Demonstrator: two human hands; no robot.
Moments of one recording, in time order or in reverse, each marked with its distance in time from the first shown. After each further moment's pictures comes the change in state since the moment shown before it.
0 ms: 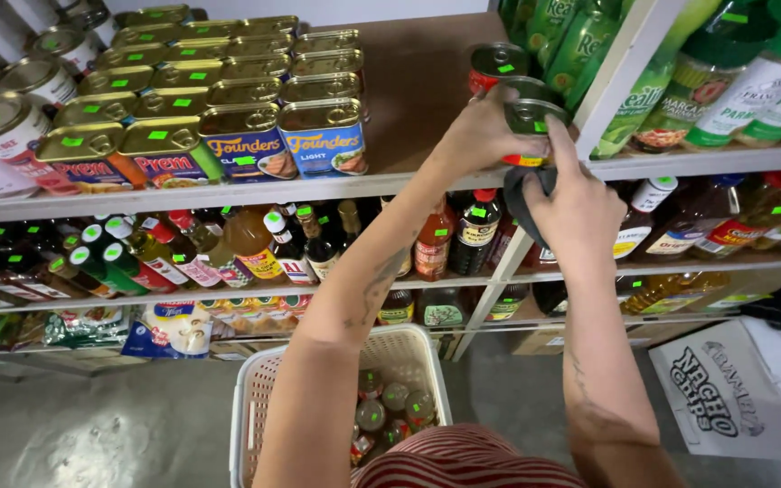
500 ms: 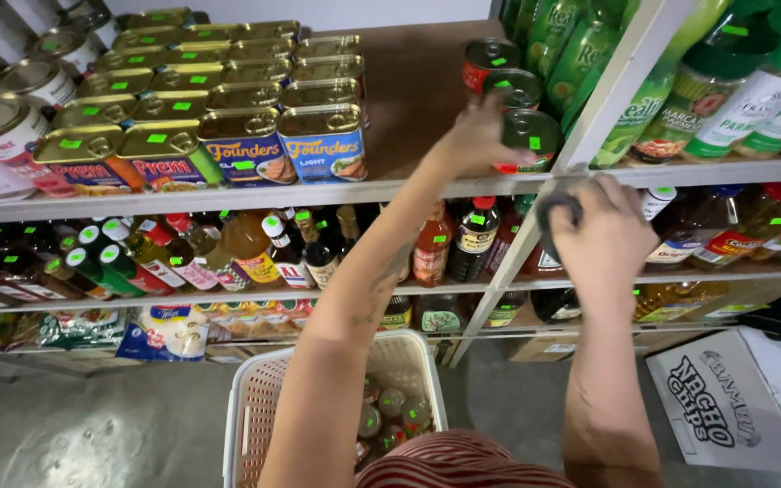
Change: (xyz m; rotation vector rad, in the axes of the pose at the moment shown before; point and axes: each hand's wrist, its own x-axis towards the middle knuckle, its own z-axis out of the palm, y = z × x) left_hand 0.032 -0.058 0.014 0.311 -0.087 0.061; right_hand -0.020 0.039 0.010 -0.079 0.251 -0.170
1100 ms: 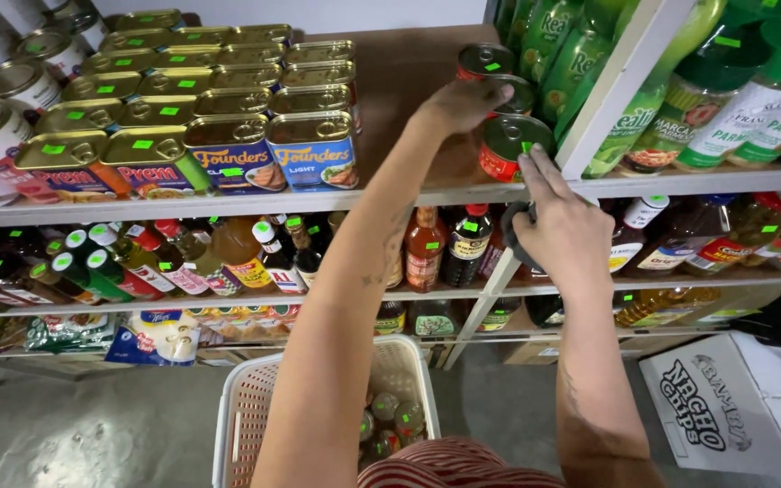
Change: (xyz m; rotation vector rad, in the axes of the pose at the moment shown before) left_hand 0.028 0.013 -0.058 0.028 -0.235 -0.251; right_hand 0.029 -0.028 -0.004 -0.097 -0.247 -0.095
